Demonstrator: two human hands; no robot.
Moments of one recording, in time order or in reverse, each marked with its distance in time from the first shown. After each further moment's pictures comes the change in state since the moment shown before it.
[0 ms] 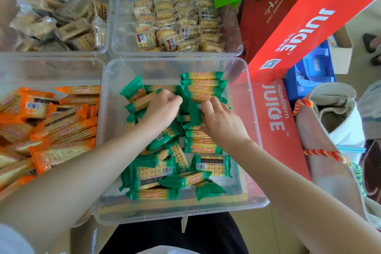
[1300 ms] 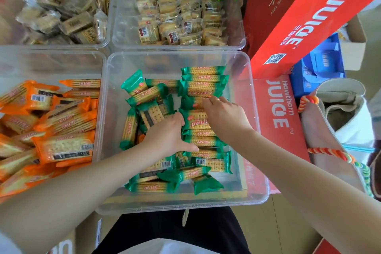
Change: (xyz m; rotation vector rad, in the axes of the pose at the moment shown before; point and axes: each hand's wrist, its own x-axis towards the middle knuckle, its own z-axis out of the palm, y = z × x) left_hand -0.035 -0.027 0.021 0.734 -0.266 0.183; right_hand 0.004 0.011 0.004 -0.149 -0.013 -0.090
